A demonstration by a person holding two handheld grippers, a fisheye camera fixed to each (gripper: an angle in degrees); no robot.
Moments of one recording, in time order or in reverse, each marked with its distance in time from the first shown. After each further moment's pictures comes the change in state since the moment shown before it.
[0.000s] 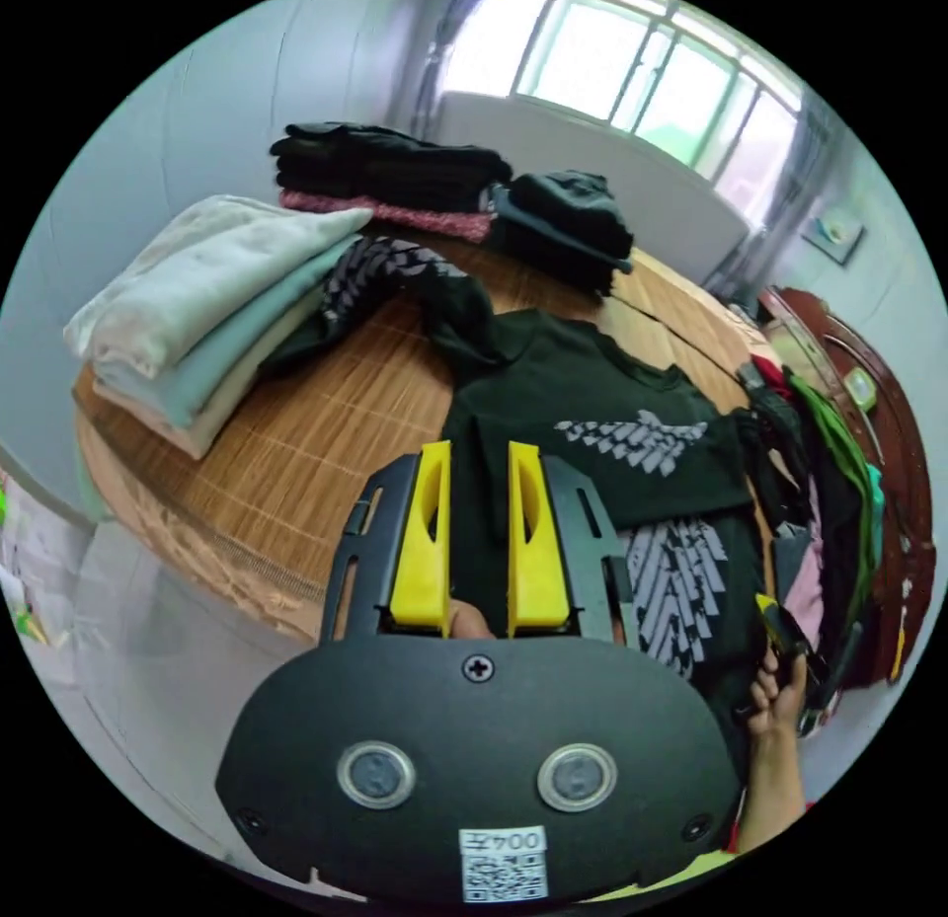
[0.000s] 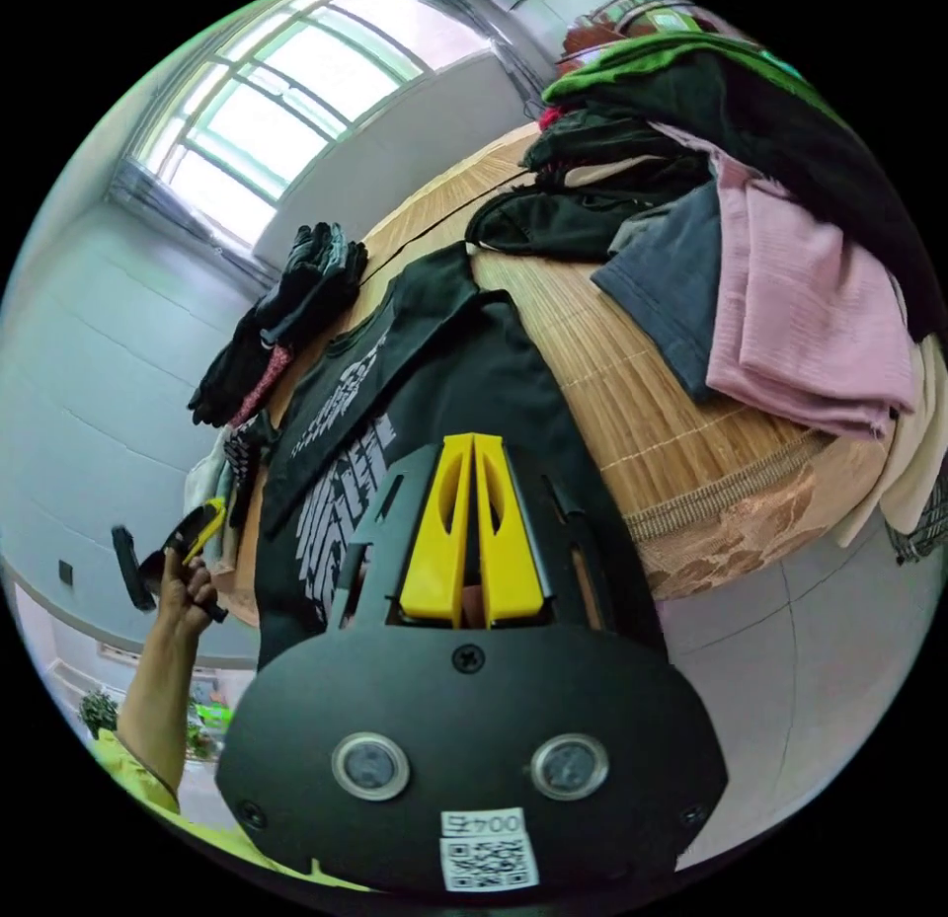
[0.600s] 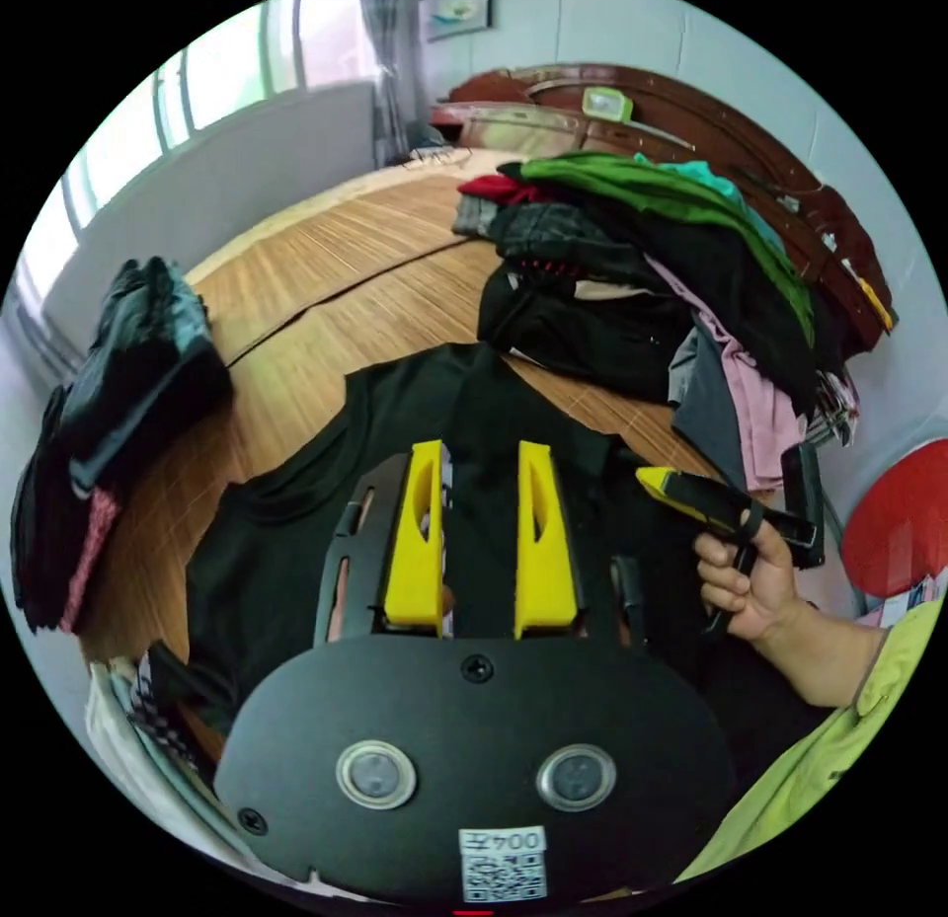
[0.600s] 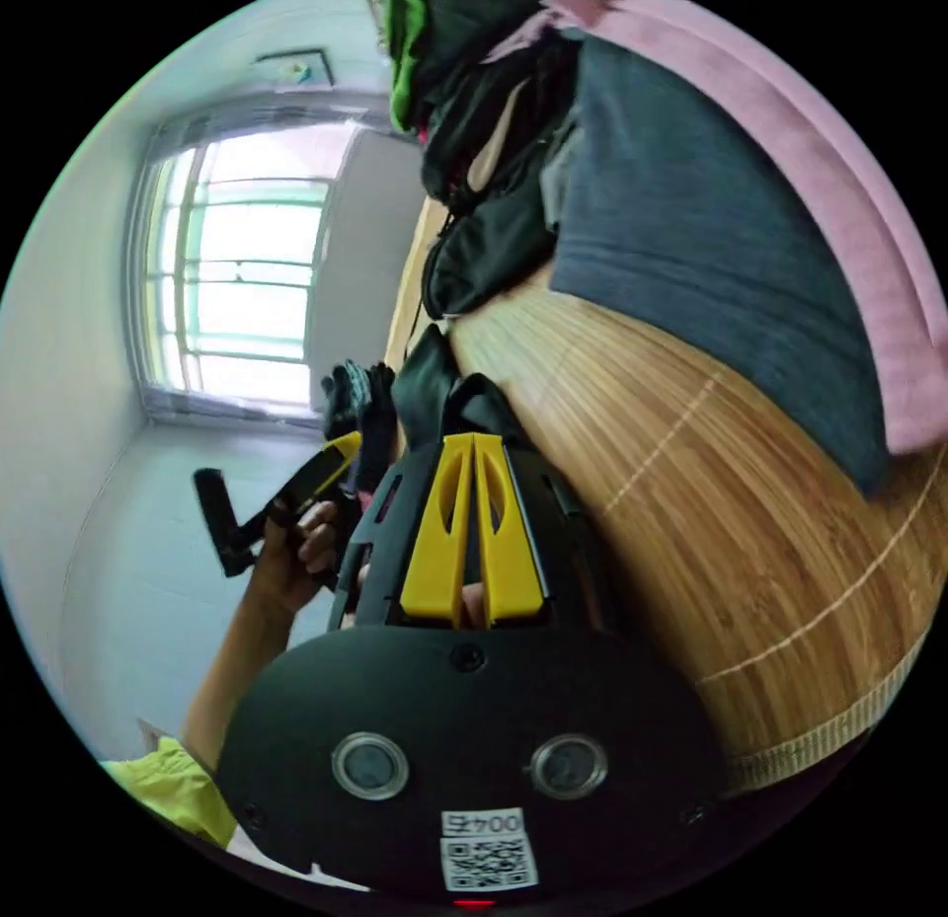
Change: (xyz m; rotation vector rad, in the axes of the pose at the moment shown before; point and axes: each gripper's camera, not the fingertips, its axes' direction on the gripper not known) left arm 0.353 -0.163 0.131 -0.183 0.283 0.940; right arm 0.067 -0.046 0.070 0.132 -0.399 0.355
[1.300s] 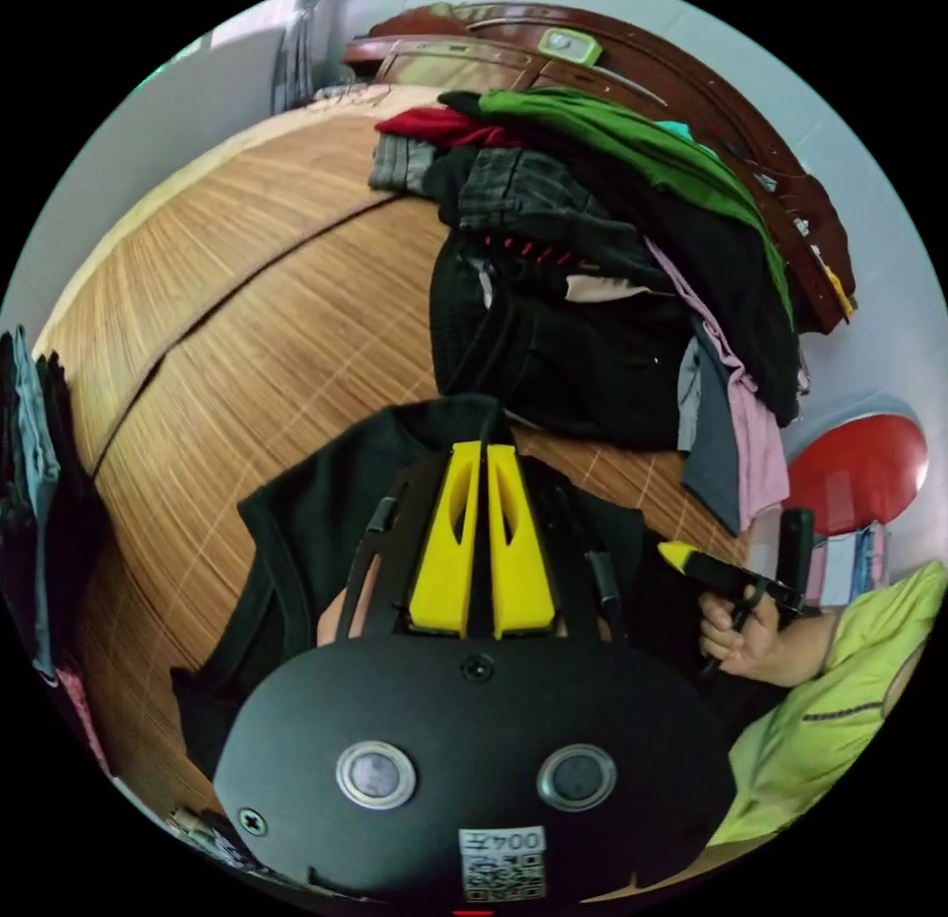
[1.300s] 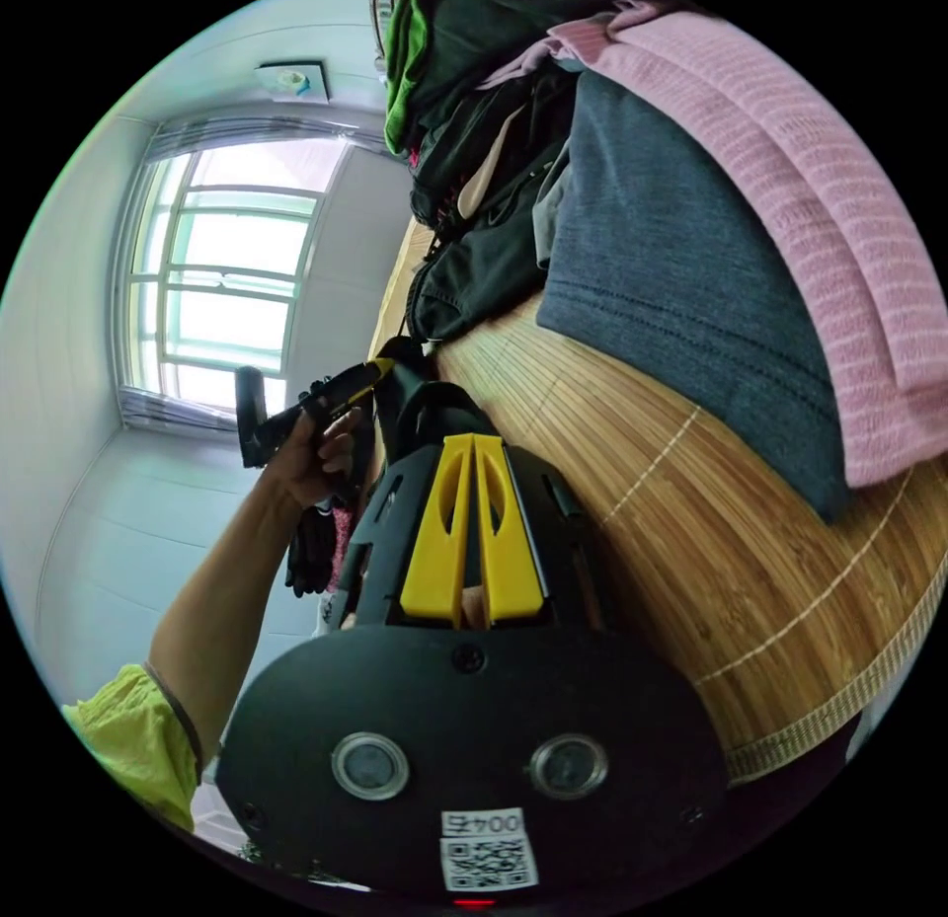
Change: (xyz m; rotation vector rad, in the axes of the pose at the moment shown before) left arm -0.081 -0.168 0.140 -0.185 0.261 0.128; right arm 0.021 0.016 0.011 0.085 0.066 0.054
